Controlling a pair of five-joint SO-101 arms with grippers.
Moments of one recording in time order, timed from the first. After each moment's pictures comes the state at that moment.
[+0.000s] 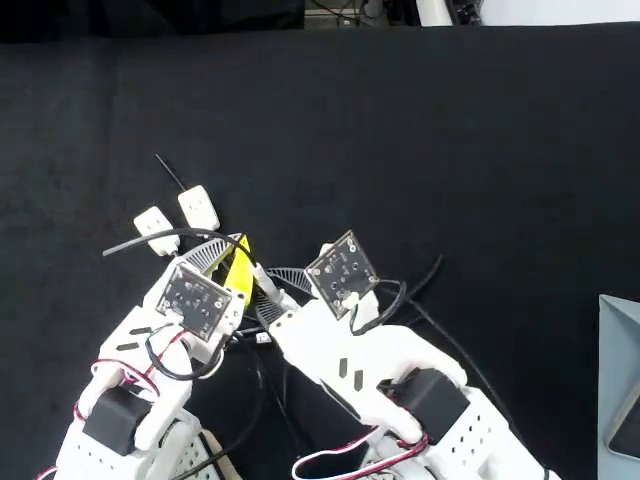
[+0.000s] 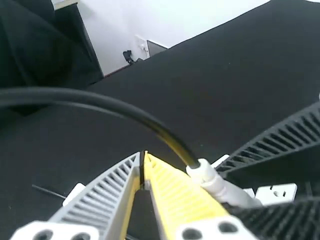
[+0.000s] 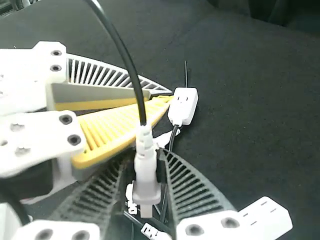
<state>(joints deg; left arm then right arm) 23.7 -104.0 80.0 47.5 -13.7 -46.2 -82.3 70.8 47.3 -3.7</state>
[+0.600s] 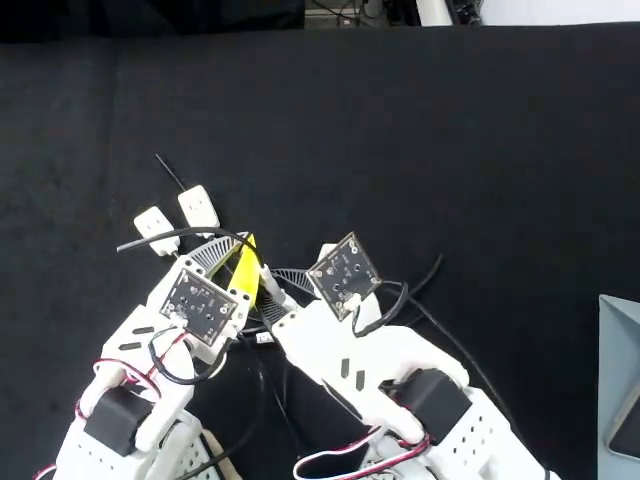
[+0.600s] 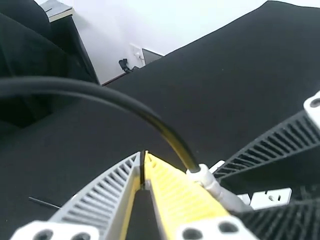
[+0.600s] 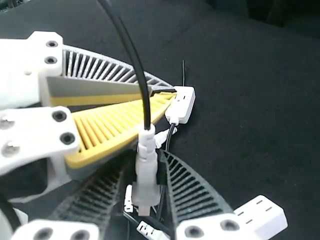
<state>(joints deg) 24.8 -103.8 79.4 45.4 -14.0 -46.1 -82.4 70.7 49.5 -3.8</state>
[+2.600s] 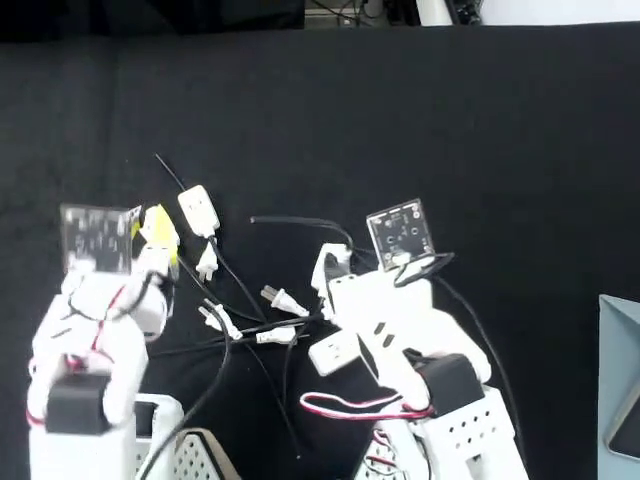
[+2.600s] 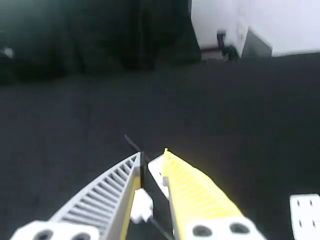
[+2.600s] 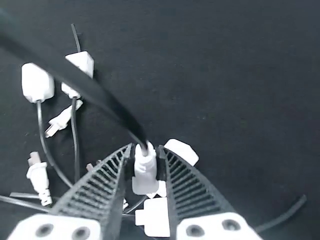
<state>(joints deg) -2.3 -79.2 56.3 57.6 -5.1 -22.2 -81.8 72.9 54.3 -3.8</state>
